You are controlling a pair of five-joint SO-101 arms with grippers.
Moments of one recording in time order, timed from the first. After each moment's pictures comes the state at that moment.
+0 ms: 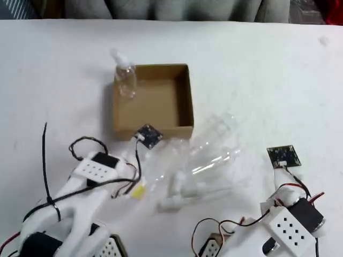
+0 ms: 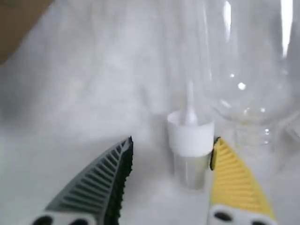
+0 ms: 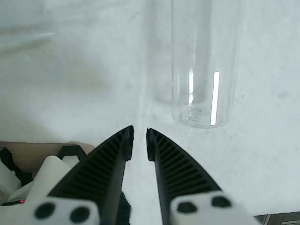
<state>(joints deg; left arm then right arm) 14.7 -27.8 68.5 52.2 -17.4 46.2 -68.5 67.3 86.2 56.5</state>
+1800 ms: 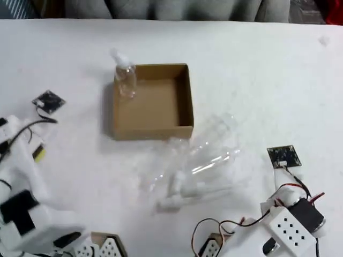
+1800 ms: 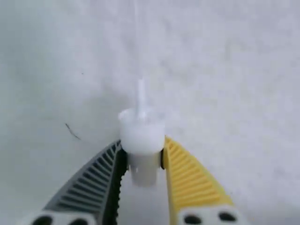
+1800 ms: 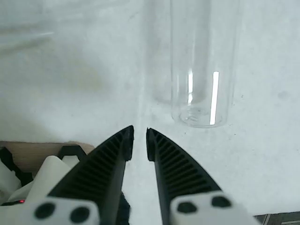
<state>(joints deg) -40.7 -0.9 30.1 59.5 -64.4 46.2 -68.5 67.3 86.2 56.5</state>
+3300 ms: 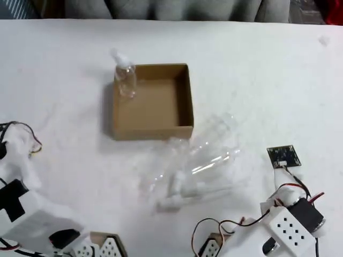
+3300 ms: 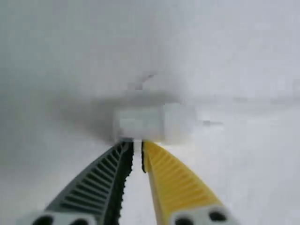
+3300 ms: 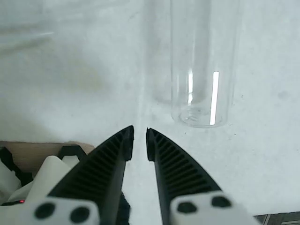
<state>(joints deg) -45.0 7.7 32.1 43.0 22.2 46.2 -68.5 67.3 86.2 56.5</state>
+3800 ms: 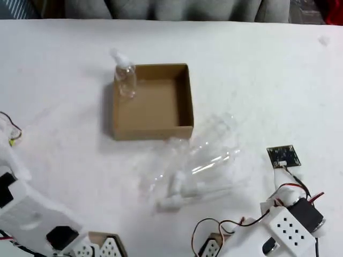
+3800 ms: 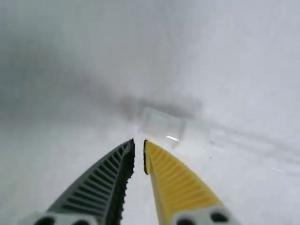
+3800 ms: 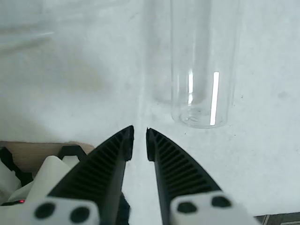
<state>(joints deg) -49.0 16.9 10.5 55.0 30.0 46.1 -68.5 67.3 86.2 56.5</state>
